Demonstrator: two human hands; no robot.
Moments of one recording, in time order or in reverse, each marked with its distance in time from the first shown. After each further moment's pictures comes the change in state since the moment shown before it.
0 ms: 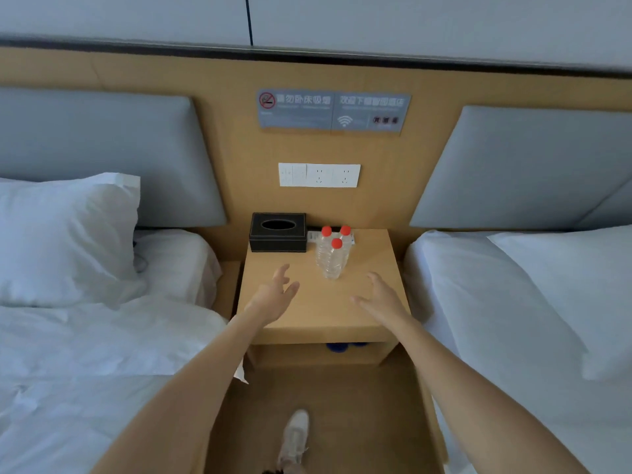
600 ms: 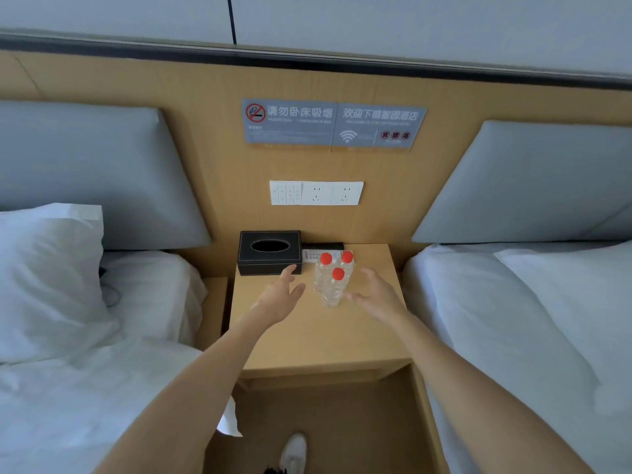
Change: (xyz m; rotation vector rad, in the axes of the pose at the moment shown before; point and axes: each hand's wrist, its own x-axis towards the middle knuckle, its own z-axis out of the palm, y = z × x) left_hand 0.129 0.021 -0.038 0.036 -0.093 0.007; right_hand 0.110 -0.063 -0.030 0.003 -0.008 0.009
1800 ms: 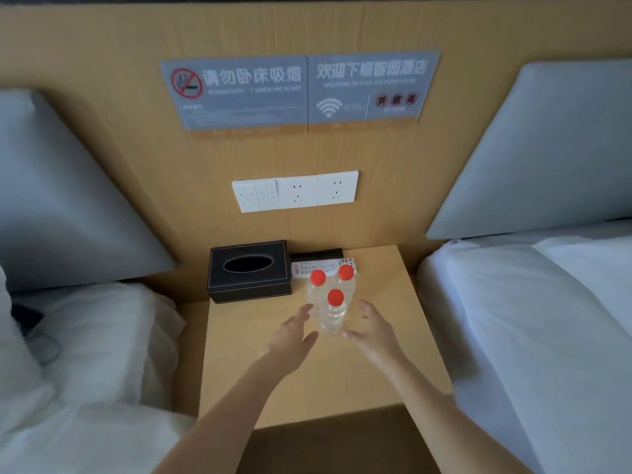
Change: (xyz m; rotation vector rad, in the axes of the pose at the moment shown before) left_hand 0.115 -0.041 0.089 0.223 -0.044 0.059; right_hand 0.118 0.096 0.067 0.174 0.036 0.071
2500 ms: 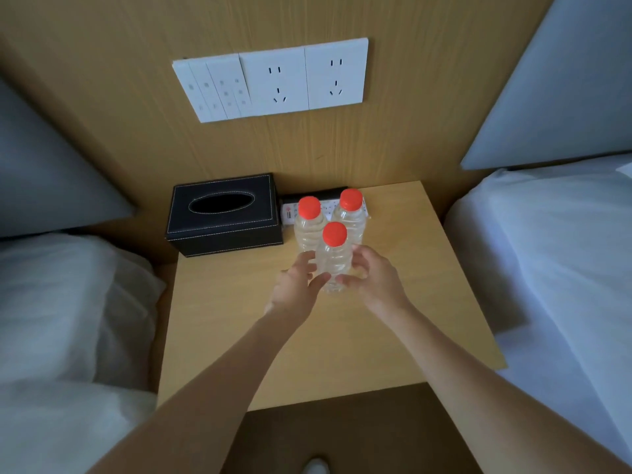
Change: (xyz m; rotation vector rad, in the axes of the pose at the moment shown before) left_hand 0.081 -0.036 0.082 -0.197 0.220 -0.038; right_hand 0.112 0.106 0.072 0.230 0.086 -0.112
